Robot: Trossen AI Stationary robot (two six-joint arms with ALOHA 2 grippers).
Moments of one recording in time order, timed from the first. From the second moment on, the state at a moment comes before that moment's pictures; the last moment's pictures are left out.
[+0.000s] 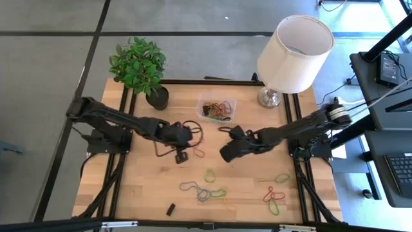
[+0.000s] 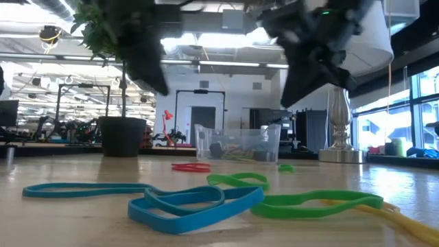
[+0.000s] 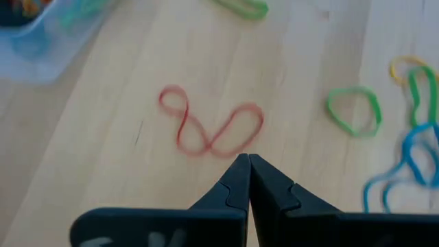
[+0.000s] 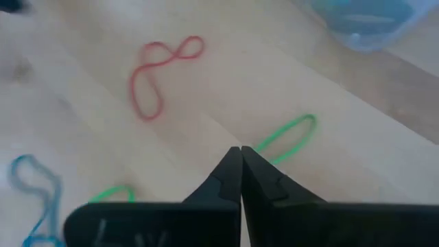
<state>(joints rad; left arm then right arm) -0.15 1.44 0.96 -0.49 -0.13 -0.44 0.26 1.58 1.05 -0.55 0.39 1.13</state>
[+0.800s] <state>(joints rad) -0.15 1.06 0.56 -0.42 -0.03 -0.33 0.15 2.05 1.38 -0.89 0.23 1.46</state>
